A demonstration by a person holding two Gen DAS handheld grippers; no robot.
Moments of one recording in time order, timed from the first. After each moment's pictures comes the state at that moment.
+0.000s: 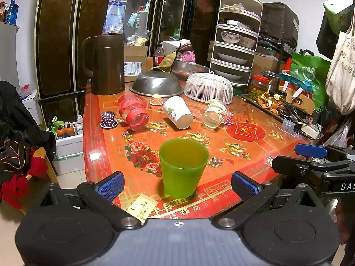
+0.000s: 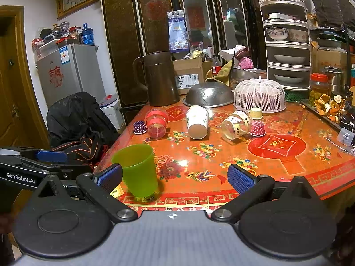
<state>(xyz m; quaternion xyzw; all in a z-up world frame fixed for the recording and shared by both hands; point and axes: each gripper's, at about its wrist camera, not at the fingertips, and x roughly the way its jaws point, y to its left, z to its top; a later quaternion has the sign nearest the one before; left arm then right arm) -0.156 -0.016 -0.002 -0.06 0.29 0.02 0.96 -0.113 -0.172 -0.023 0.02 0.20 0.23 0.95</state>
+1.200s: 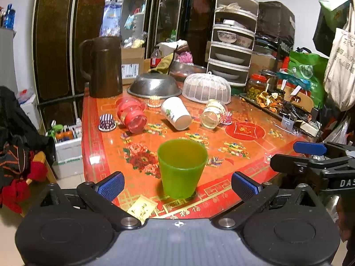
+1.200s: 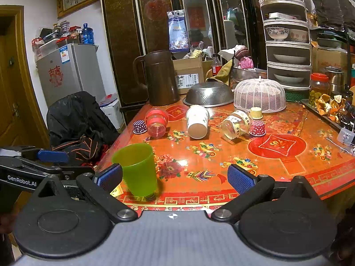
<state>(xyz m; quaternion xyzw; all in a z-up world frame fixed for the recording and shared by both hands) -0.158 -0.019 -0.004 -0.05 0.28 0.01 0.96 -0.113 -0.170 -0.024 0.02 0.20 0.23 0.95</state>
